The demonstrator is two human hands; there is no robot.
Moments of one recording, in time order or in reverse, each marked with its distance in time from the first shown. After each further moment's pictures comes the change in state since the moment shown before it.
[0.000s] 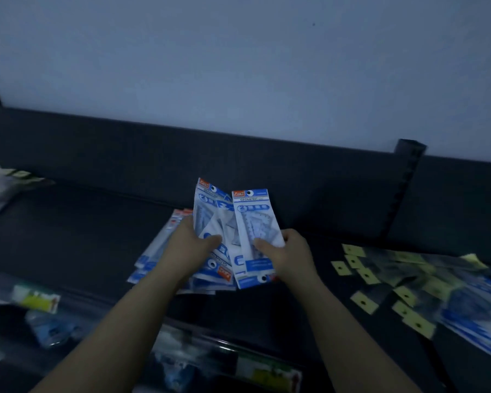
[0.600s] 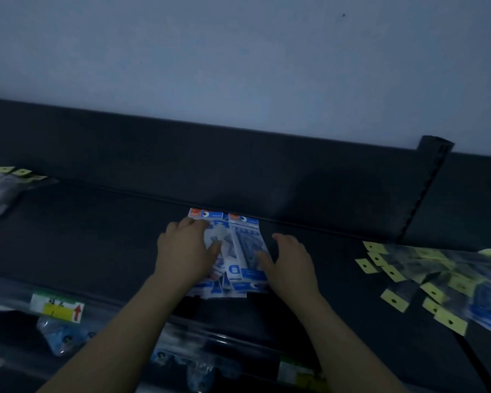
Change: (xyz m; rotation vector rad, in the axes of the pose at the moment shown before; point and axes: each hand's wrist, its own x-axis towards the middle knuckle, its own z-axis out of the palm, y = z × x) left_hand 0.029 -0.034 -0.048 0.917 0.092 0.295; right_hand -0.011 0.005 0.059 -0.713 0.063 -0.258
